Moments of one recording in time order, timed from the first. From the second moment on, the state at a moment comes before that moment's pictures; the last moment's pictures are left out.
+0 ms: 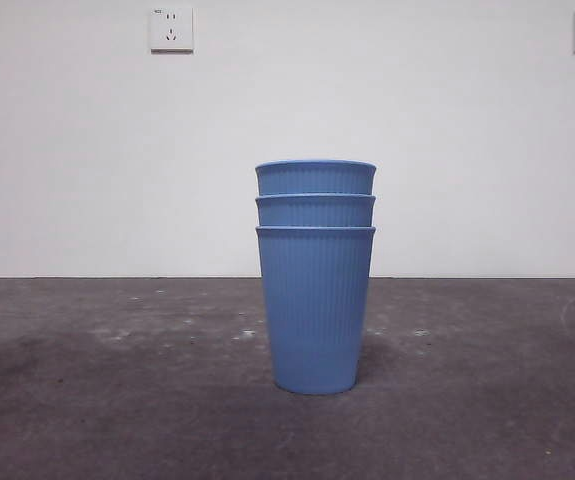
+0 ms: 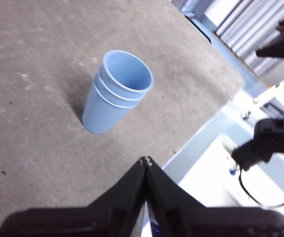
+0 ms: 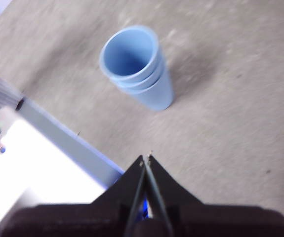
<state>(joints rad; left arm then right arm) -0.05 0.64 0.87 -0.99 0.87 0.09 0.21 0.82 1.13 -1.20 -0.52 -0.16</state>
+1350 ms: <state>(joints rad) -0.51 1.27 1.41 -0.92 0.35 -0.02 0.22 0.82 1.13 -1.20 -0.52 -0.13</state>
